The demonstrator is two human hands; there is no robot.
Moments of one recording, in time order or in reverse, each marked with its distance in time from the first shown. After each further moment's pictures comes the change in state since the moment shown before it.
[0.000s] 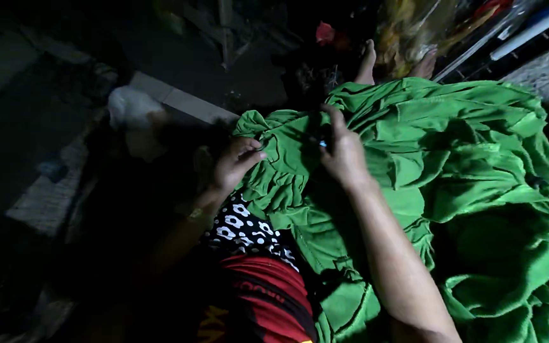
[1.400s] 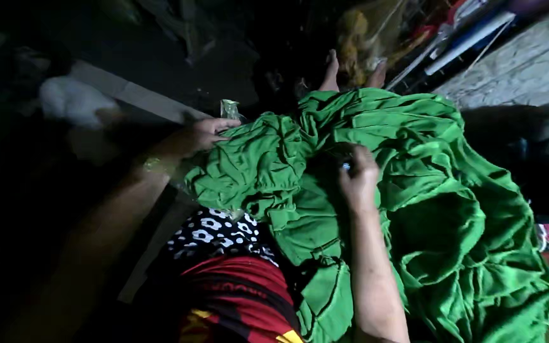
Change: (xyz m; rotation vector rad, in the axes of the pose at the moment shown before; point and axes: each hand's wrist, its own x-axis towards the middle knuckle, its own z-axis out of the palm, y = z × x) left_hand 0.077 0.005 -0.037 0.069 -0.497 -0.068; right_hand -0.065 0.055 -0.032 -0.159 0.301 0.053
